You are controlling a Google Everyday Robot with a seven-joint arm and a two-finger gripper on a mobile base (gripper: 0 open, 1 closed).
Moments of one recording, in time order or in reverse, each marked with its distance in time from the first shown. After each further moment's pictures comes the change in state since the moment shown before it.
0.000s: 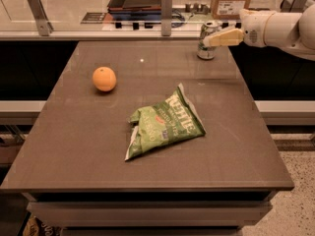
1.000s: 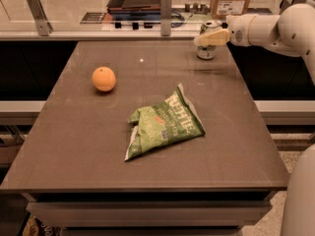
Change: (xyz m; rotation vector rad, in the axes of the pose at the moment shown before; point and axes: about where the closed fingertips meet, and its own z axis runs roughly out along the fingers) arm 0.019 -0.009 0.058 -0.062 0.014 0.076
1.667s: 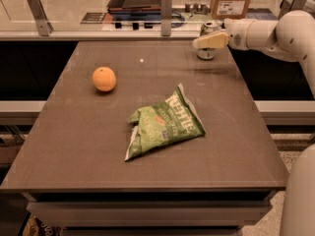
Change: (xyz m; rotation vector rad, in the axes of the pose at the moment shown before) arm 0.009 0.000 0.006 -0.017 -0.029 0.020
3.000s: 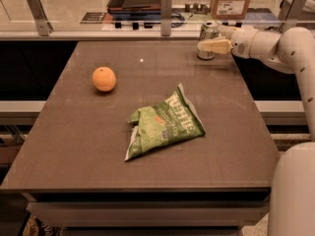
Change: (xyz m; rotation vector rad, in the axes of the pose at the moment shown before) arm 0.022 -0.016 0.002 -0.084 -0.129 0.011
